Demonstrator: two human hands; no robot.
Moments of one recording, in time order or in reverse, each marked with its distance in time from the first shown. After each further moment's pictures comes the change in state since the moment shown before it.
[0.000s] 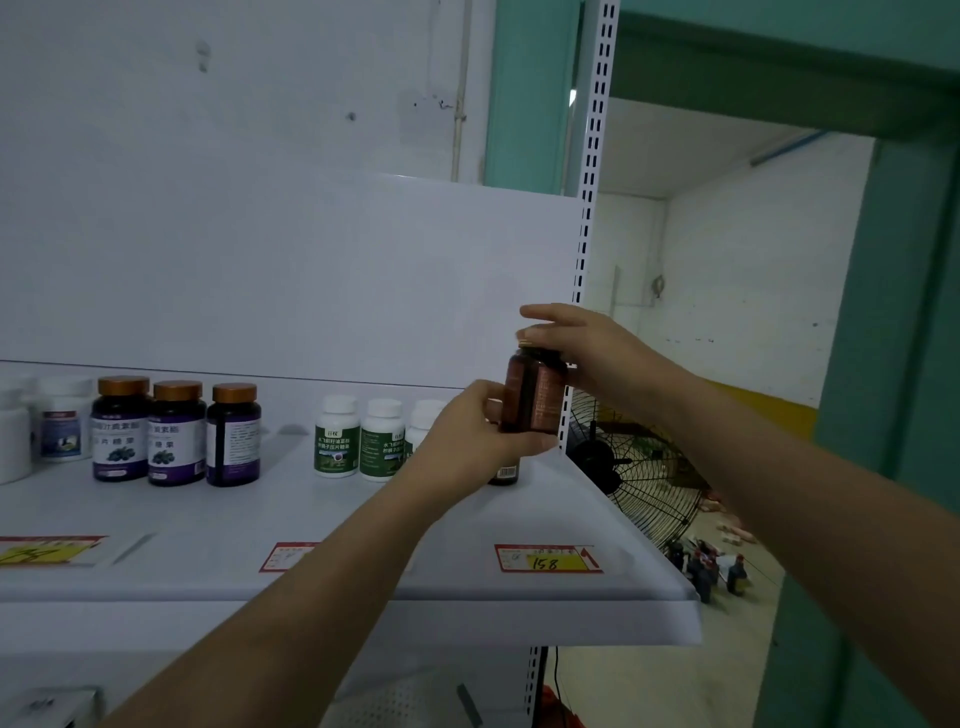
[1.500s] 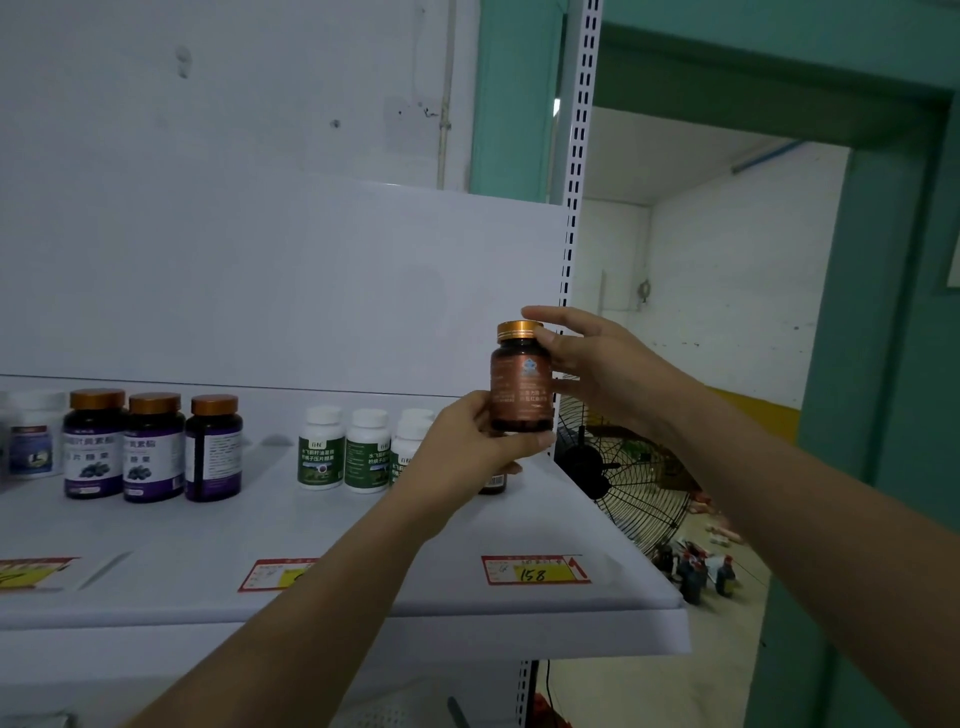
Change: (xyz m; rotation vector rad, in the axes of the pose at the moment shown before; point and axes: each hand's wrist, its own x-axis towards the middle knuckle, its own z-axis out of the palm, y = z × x) left_hand 0.003 -0.001 0.009 -0.203 -0.043 -0.003; right_hand -0.008 0.004 -0.013 0.209 -0.008 -0.005
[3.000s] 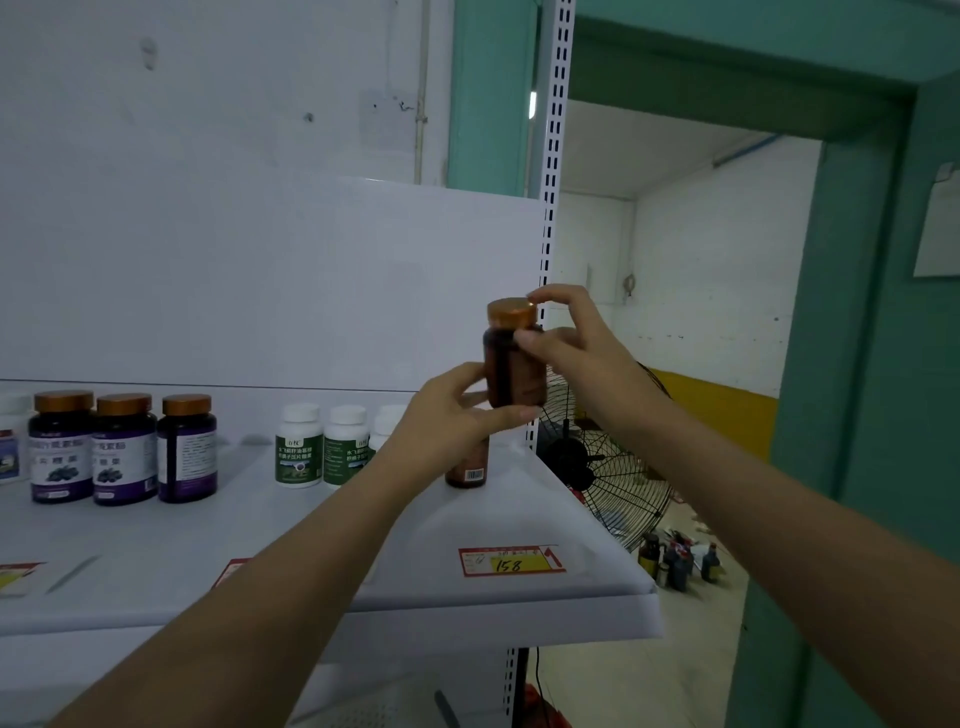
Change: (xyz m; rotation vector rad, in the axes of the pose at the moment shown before) left_hand 0.021 0.003 0.000 0.224 0.038 0.105; right_hand -0.030 0.003 0.004 -0.352 0.156 -0.233
